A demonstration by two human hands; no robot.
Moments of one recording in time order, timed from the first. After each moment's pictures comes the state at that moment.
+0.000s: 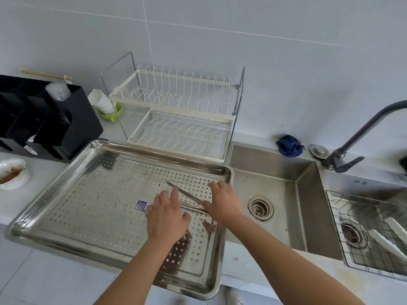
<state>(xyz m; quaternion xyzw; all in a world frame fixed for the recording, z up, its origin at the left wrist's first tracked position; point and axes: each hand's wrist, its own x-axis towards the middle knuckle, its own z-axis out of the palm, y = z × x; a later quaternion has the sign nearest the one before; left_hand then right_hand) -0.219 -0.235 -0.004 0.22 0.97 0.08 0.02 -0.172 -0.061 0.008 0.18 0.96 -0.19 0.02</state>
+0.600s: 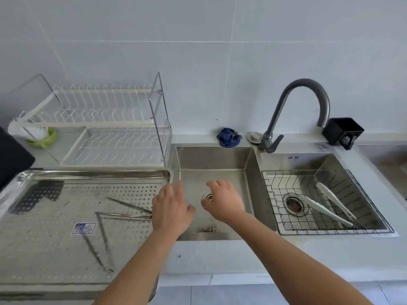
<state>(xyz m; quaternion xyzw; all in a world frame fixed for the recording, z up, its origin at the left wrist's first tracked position) -0.127 -0.076 0.036 0.34 0.94 0.07 0.00 -0.042 0.069 0.032 0.27 0.94 -0.21 -0.02</state>
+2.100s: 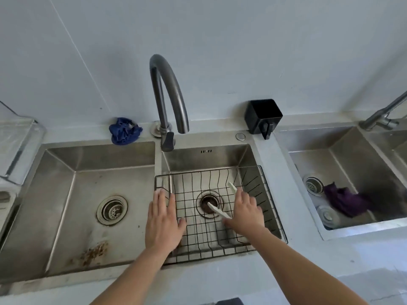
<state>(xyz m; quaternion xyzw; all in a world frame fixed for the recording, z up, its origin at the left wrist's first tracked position) 0.055 0.229 -0.078 0.42 0.90 0.06 0.08 0.217 0.416 -0.083 0.45 0.87 -0.12 0.15</state>
